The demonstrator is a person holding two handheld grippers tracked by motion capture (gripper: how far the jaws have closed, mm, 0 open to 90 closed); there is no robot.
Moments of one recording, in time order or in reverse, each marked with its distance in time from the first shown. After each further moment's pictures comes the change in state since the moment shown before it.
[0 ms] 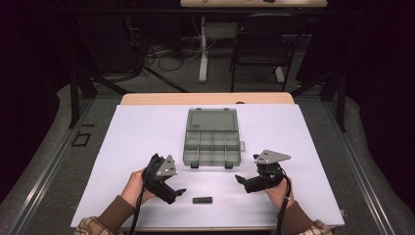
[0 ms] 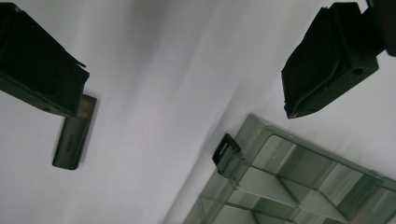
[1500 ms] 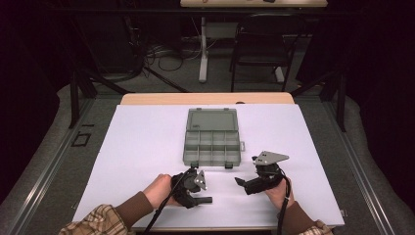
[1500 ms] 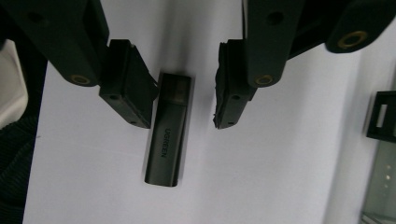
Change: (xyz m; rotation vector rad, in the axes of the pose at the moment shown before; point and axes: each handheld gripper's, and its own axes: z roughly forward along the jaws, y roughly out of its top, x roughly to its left) left arm -0.034 0.043 0.051 0.310 -0.266 0.139; right arm 0.000 -0.004 0.004 0.030 0.030 -0.011
